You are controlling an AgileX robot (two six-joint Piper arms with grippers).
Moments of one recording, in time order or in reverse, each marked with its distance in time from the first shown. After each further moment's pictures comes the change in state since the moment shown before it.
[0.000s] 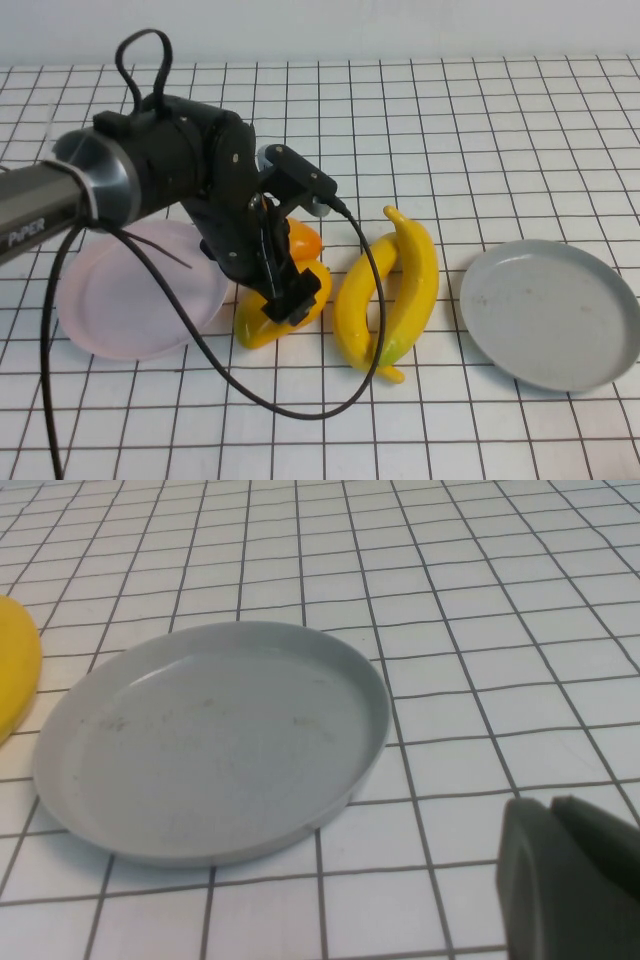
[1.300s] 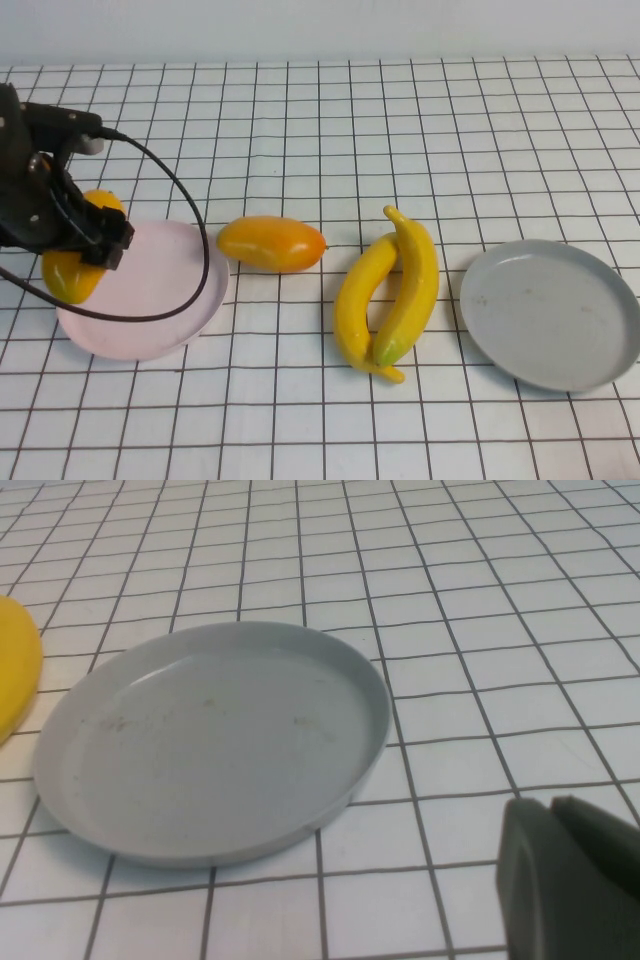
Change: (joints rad) right arm 0.000 0.000 0.000 0.000 0.000 0.000; left arm 0.406 -0.187 0.140 0.121 -0.038 -0.258
